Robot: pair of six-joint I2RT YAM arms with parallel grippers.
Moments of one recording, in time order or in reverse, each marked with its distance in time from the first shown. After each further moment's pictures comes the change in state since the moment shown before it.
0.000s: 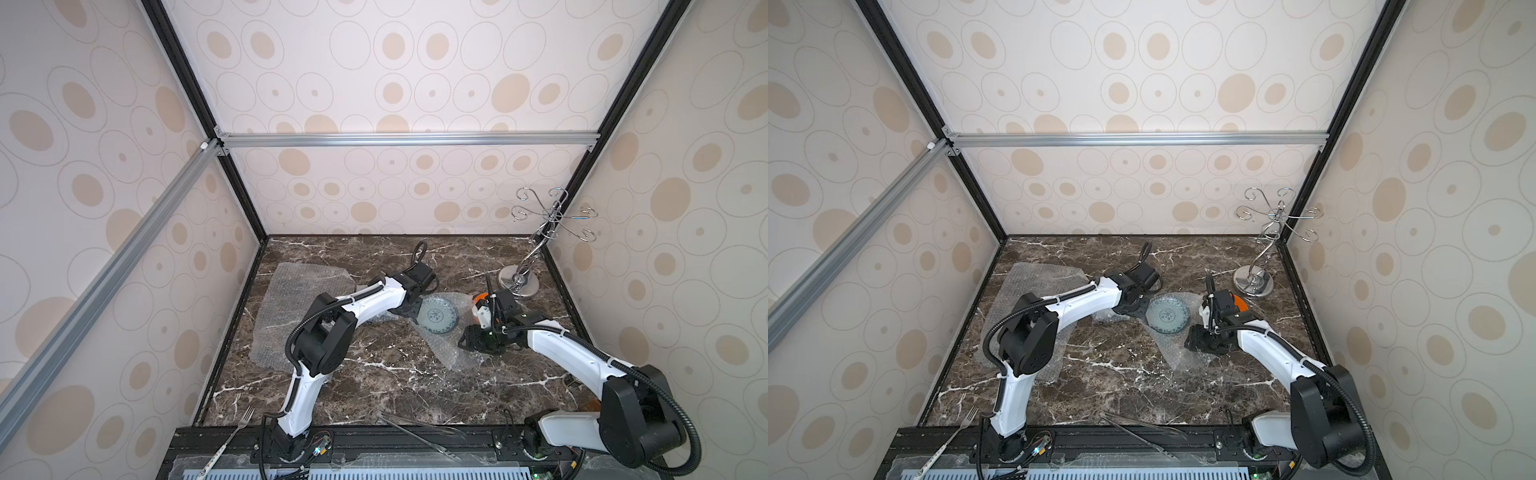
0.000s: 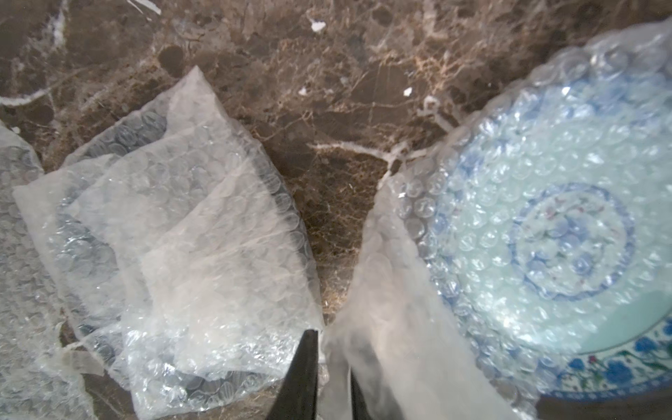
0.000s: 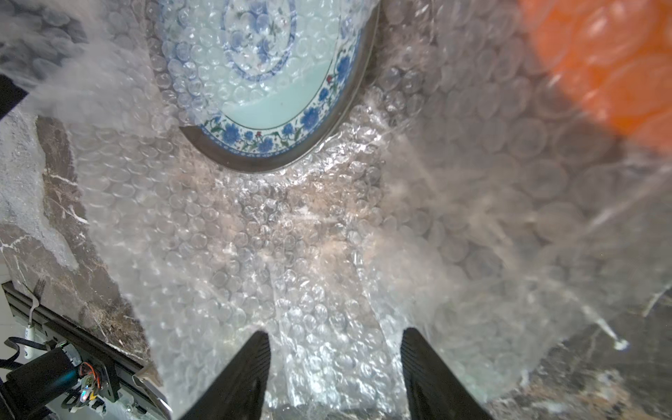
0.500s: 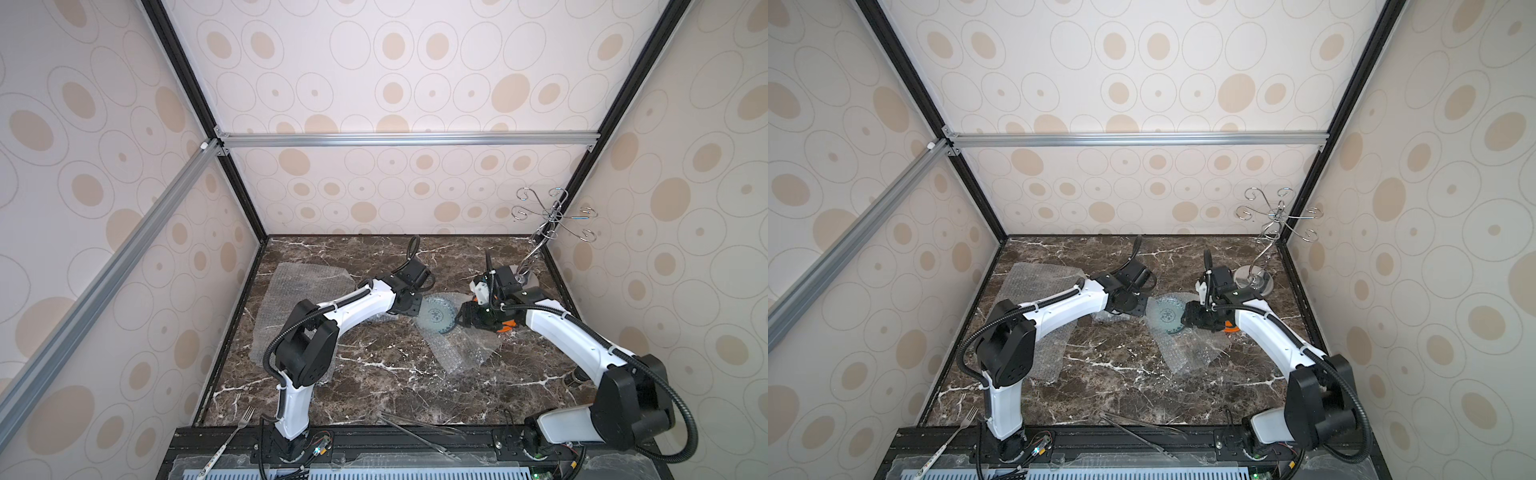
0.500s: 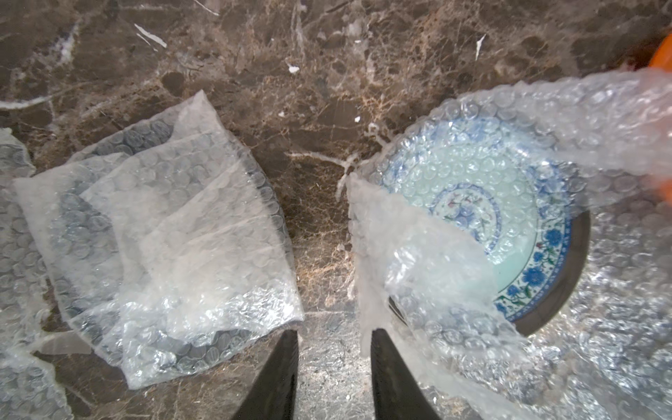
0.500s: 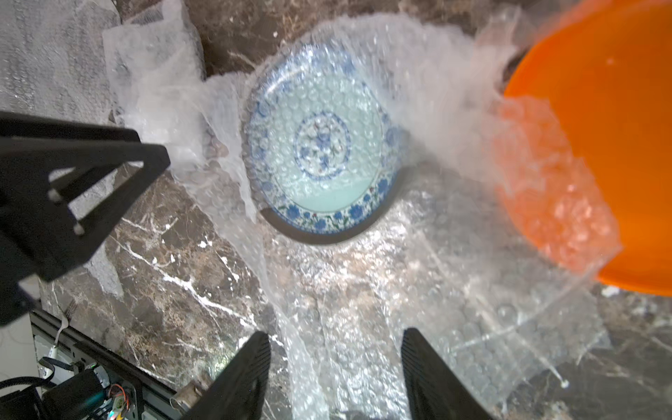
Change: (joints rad) left arm 0.007 -0.152 -0.119 0.100 0.089 -0.039; right arm 0.000 0.132 0.293 -0.073 0.032 -0.035
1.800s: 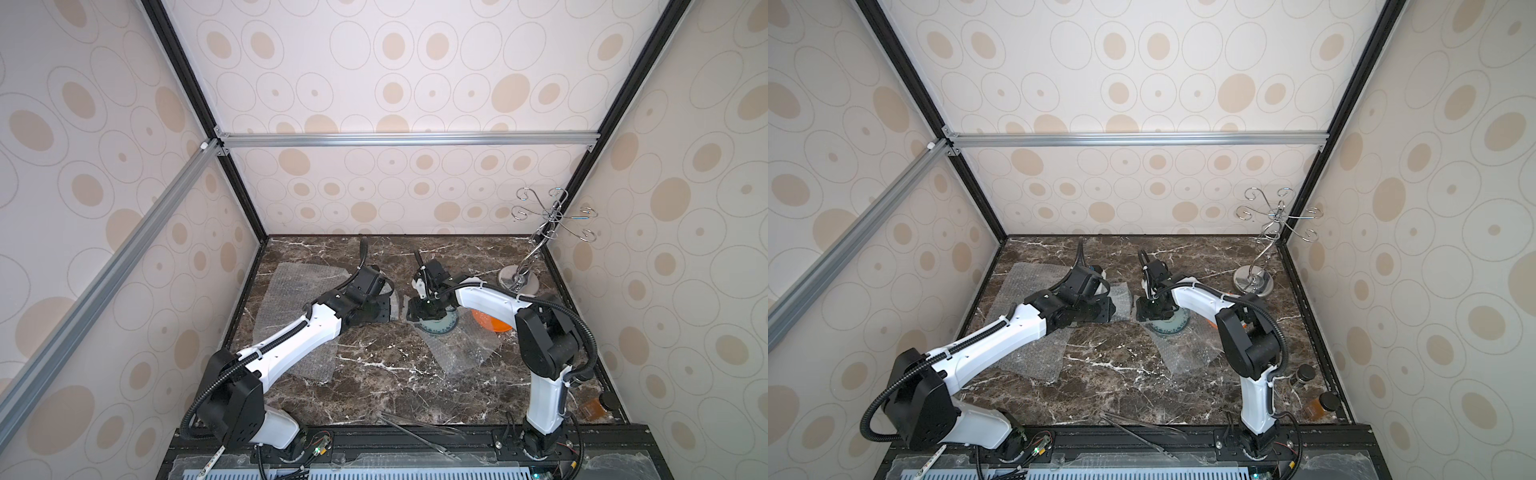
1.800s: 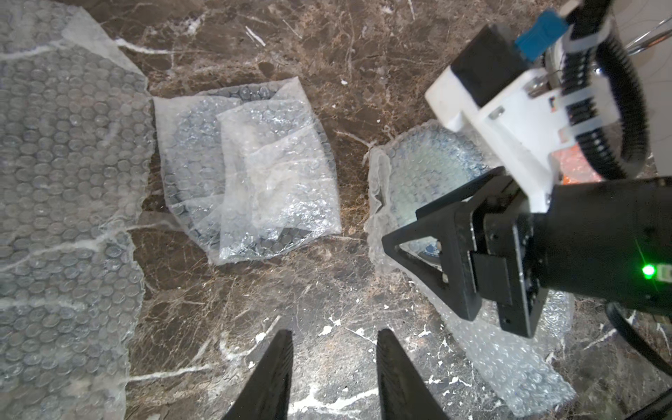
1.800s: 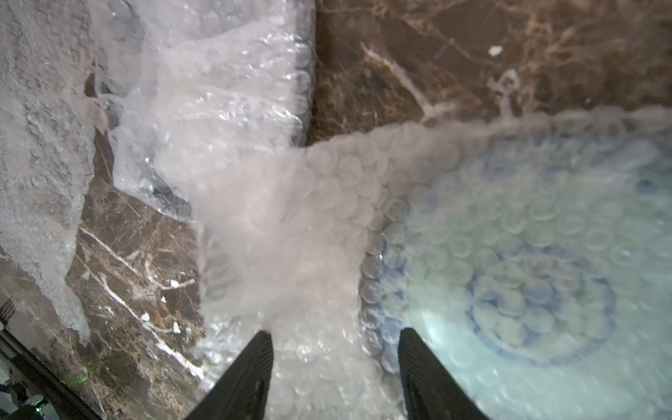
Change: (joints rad) left arm 0.106 -0.516 -0.439 0.124 0.116 -0.107; right arm 0.295 0.516 0.369 0.102 0.052 0.025
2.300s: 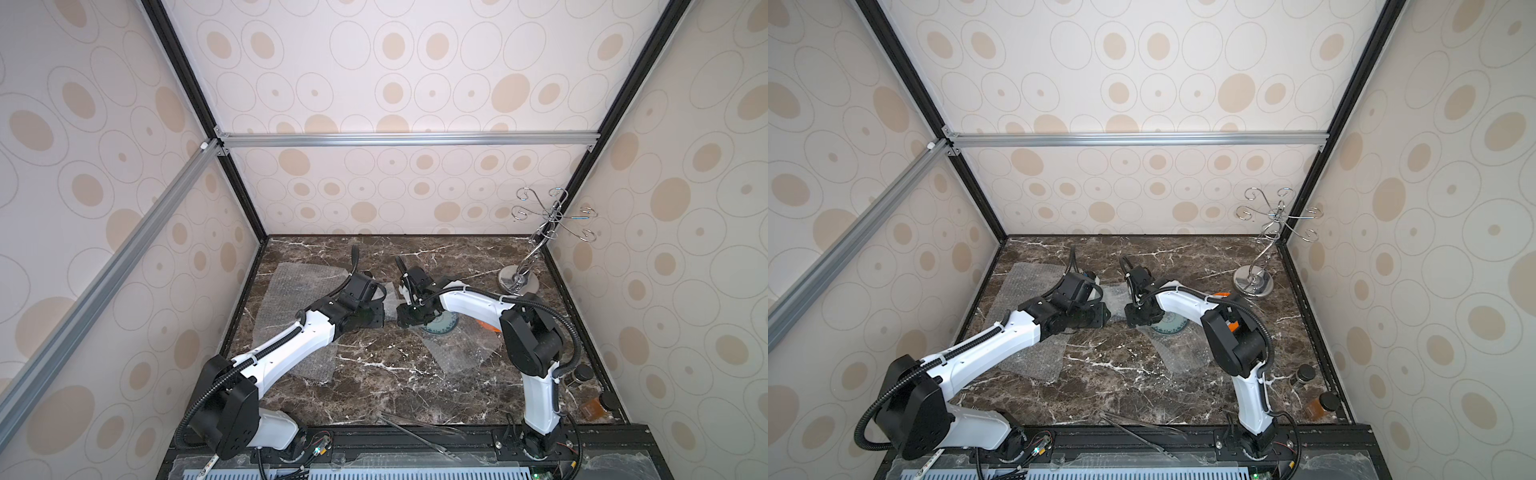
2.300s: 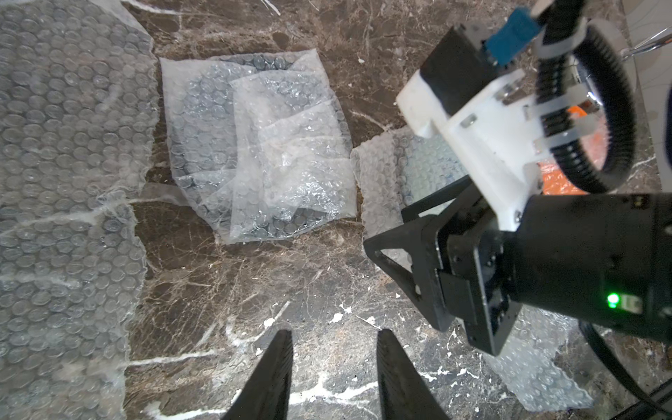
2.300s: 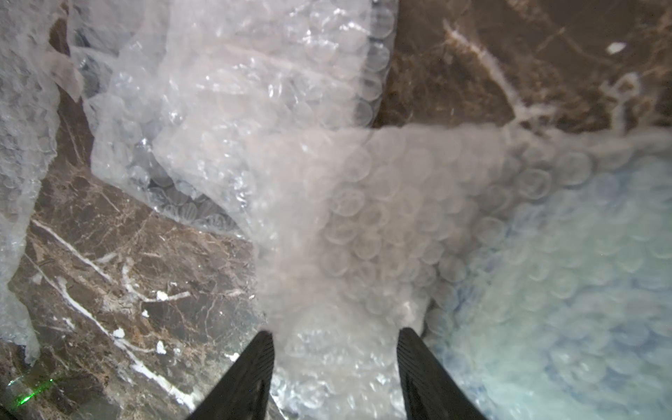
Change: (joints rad) left arm 0.033 -0.039 -0.082 0.045 0.040 -0.010; right arm 0.094 0.061 0.045 -0.018 0.092 -0.006
